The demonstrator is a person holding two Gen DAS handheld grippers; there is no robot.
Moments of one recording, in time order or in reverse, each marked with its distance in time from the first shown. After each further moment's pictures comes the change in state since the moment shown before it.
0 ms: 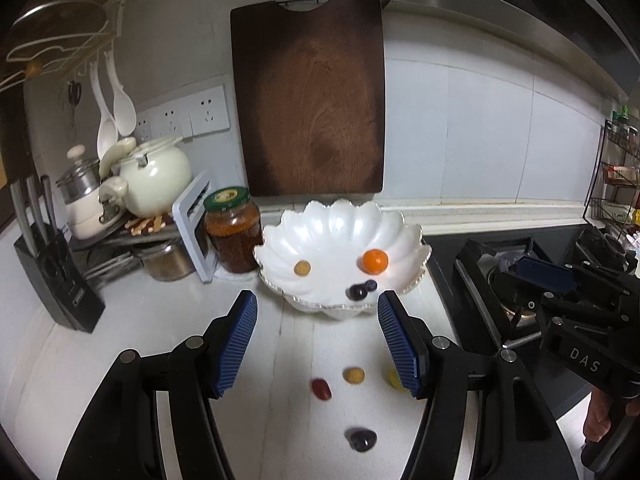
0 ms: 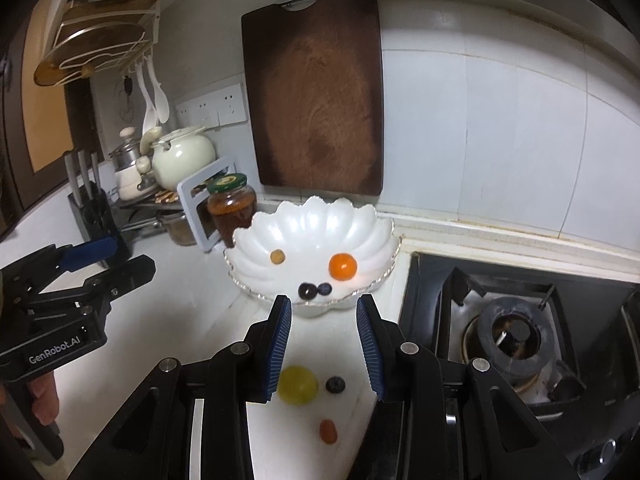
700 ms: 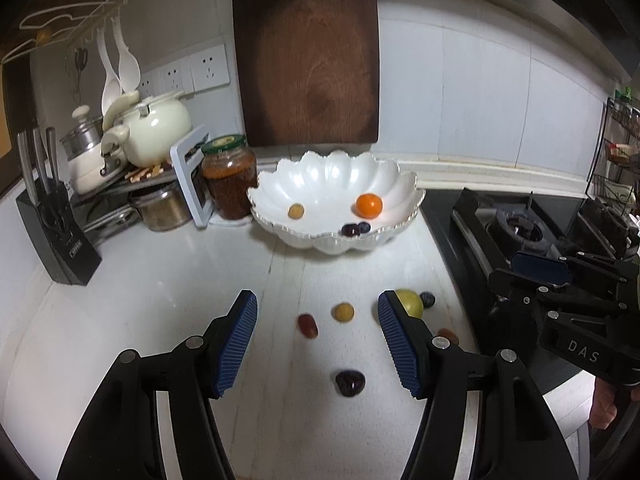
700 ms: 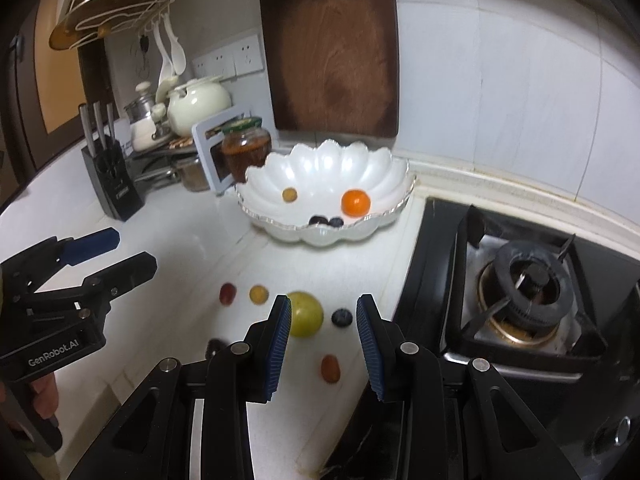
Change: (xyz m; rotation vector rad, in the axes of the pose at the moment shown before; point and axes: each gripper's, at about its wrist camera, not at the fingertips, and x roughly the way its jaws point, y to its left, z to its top) left arm 0.000 -0.018 -0.059 -0.016 0.092 0.020; right arm 0.007 -0.007 -0.054 -0.036 0.127 0.063
